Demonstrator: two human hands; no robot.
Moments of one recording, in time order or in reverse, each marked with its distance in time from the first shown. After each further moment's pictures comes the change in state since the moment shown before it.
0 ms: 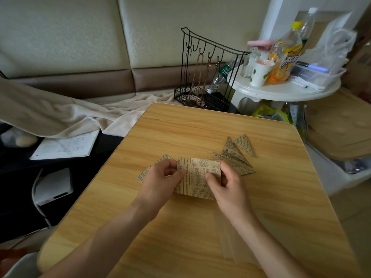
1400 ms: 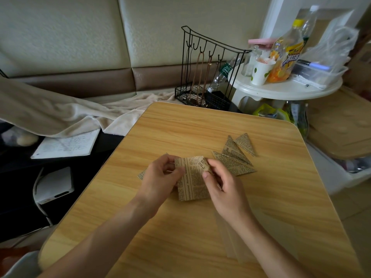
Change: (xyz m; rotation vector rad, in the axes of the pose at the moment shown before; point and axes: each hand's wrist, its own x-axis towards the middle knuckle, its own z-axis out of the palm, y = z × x) left_hand 0.000 0.005 -0.001 -0.085 0.001 0.022; right_hand -0.003 0.004 0.004 -0.075 -0.056 -0.079
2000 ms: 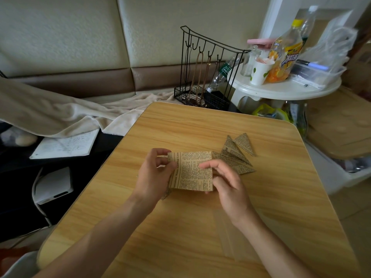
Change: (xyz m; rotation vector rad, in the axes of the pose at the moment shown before) left_hand 0.011 -0.004 -0.007 0.092 0.146 0.062; right_hand 0.003 0.004 -0.006 0.418 -0.087 0.029
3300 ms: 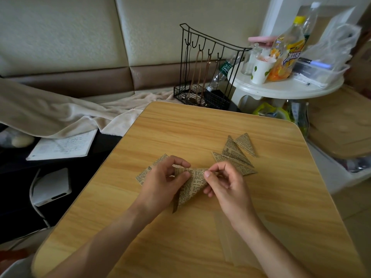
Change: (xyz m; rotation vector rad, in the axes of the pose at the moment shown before) left_hand -0.013 0.000 0.003 0.136 -0.237 0.149; right_hand 0.001 -0.001 0.005 0.004 0.141 0.064
